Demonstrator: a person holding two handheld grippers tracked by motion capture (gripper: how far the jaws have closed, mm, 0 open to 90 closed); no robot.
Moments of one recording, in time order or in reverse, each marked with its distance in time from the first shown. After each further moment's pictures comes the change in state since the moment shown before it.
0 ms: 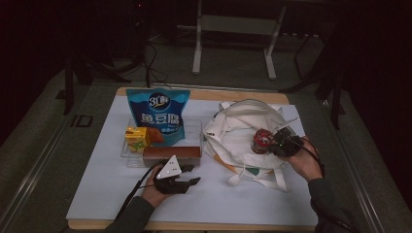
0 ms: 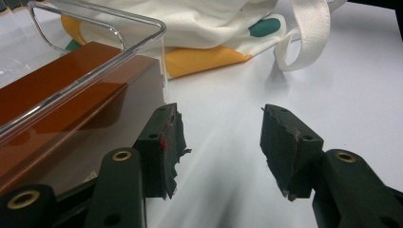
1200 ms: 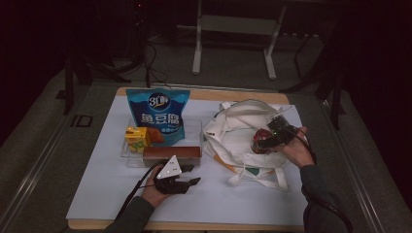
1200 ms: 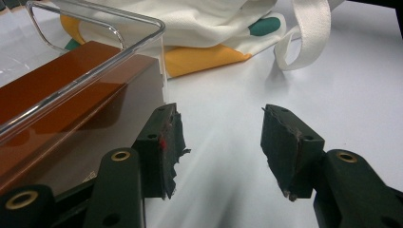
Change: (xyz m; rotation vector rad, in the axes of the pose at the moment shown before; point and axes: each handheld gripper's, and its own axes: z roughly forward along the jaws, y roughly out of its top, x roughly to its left) left arm 0.000 0.000 0.000 0.003 -0.002 0.001; right arm -0.015 0.031 0.024 0.024 -0.012 0.098
